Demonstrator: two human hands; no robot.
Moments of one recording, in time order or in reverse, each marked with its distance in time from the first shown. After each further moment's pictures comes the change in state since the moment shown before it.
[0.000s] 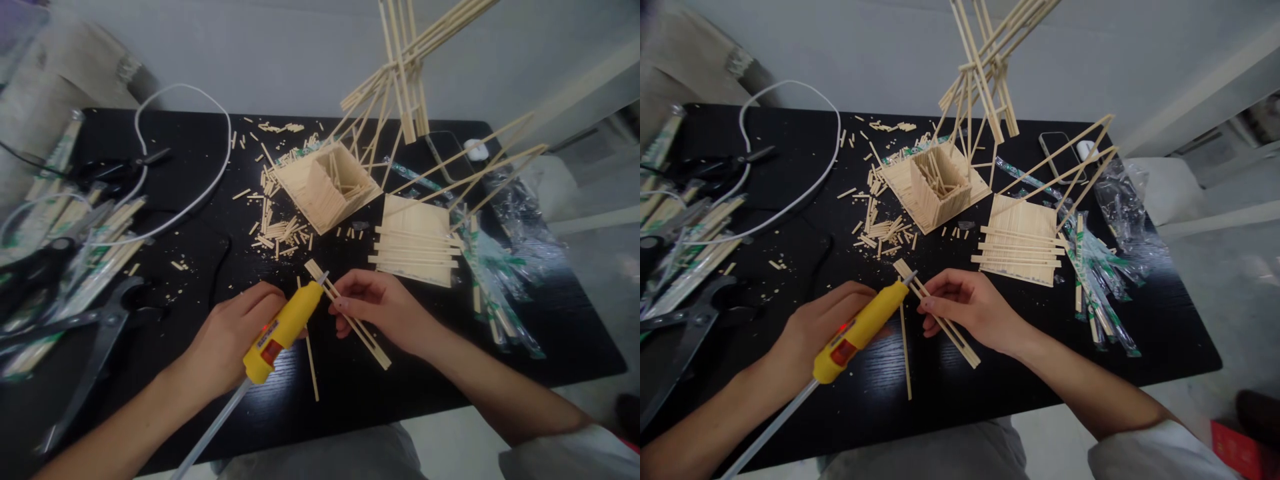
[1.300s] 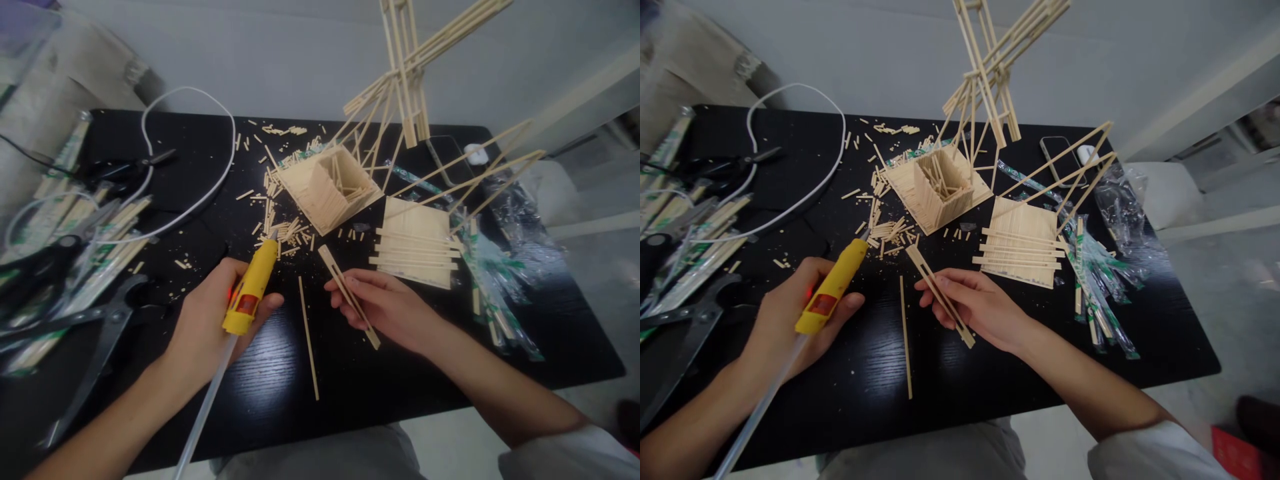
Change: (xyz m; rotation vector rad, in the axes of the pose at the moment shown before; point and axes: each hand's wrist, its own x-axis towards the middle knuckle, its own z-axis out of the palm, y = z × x) left_hand 0.016 0.008 -0.016 0.166 0.202 -0.495; right_hand 0.005 0.000 -0.007 0.171 -0.054 0.055
